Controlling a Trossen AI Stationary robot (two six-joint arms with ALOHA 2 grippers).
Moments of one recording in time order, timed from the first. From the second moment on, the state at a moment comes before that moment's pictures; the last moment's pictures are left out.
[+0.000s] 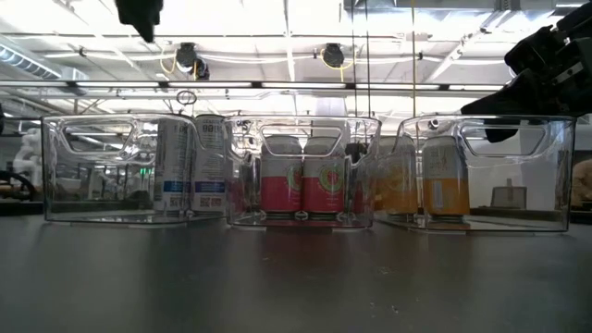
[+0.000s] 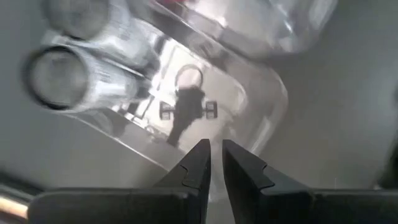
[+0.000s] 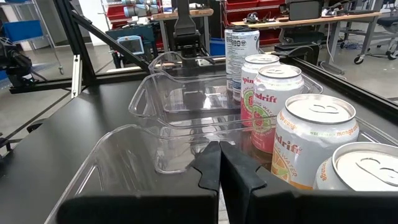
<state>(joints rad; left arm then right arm) -0.05 1.31 1.47 -1.42 -0.03 -0.49 0.03 0.17 0.01 0.03 0.07 0.12</state>
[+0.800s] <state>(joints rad) -0.38 0.91 1.01 -1.04 -0.35 -0.38 0.03 0.17 0.01 0.03 0.07 0.12</state>
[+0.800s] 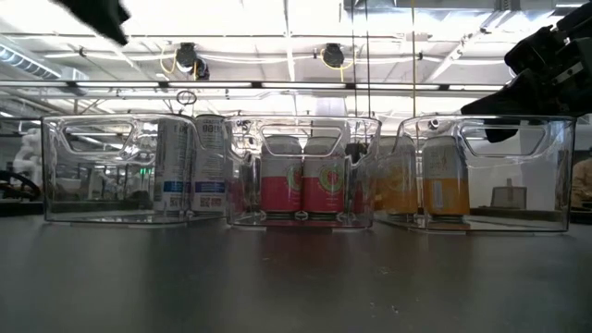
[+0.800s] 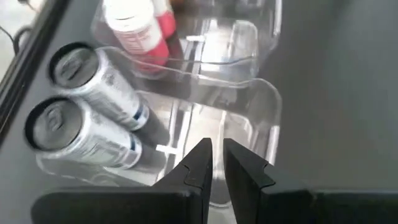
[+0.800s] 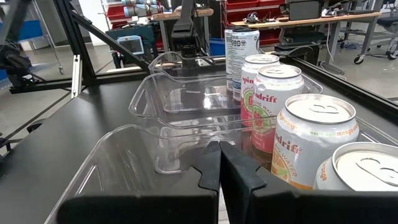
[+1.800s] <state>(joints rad) -0.39 0.06 0.53 -0.51 -0.43 0.13 0.03 0.17 0.01 0.03 0.07 0.12</state>
